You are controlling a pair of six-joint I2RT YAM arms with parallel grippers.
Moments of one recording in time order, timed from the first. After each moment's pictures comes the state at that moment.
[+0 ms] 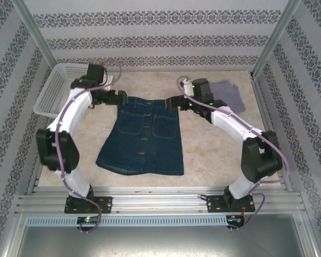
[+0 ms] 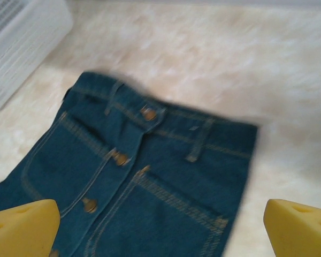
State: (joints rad) left arm -0.10 1.69 1.53 -0.88 0.20 -0.18; right arm 0.39 1.67 1.22 -0.23 -0.31 0.20
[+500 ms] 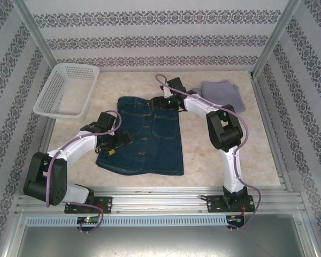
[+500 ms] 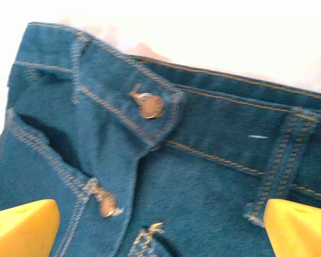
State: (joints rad) left arm -0.26 1.39 0.76 -0.60 0.25 -0.78; right arm 0.43 2.22 1.69 -0.38 -0.34 0.35
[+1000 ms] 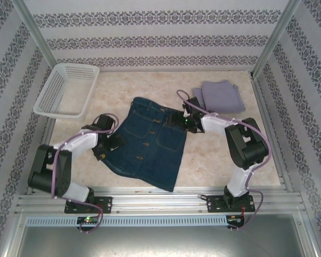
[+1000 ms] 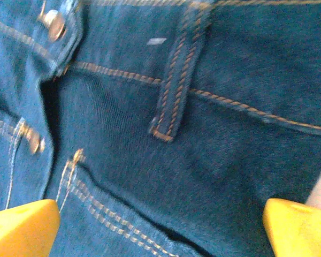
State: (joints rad) left arm -0.20 1.52 0.80 -0.64 0.05 -0.78; right arm 0.43 1.79 1.02 -0.22 -0.23 0.65
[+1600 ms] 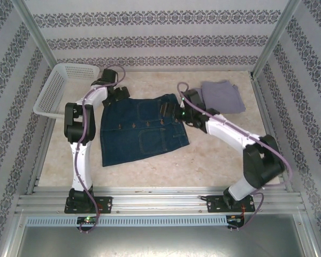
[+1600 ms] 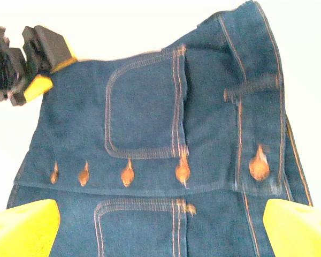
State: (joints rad) left arm -0.06 2.28 1.86 -0.64 0.05 -0.47; right arm 0.48 1.62 1.16 -0.25 -0.15 0.63
